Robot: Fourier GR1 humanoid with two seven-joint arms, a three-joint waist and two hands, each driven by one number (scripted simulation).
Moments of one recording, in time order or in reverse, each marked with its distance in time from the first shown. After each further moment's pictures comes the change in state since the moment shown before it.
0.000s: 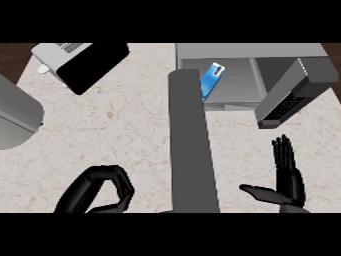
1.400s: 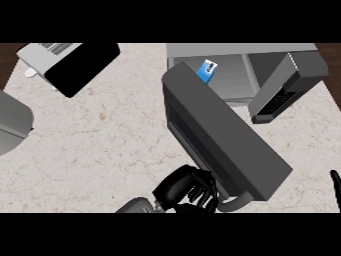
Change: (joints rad) left arm -0.520 -0.132 -0.626 0.593 0.049 0.444 -0.010; right arm 0.634 -0.082 0.112 -1.118 -0.213 0.212 0.380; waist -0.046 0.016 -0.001
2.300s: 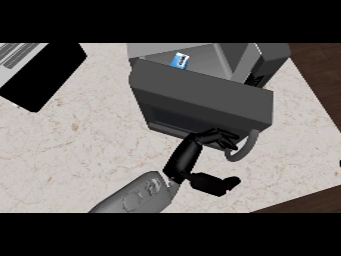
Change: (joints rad) left arm -0.240 -0.007 -0.020 0.005 0.368 0.307 -0.080; right arm -0.028 -0.065 0.008 -0.181 -0.064 0.046 0.100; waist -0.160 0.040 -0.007
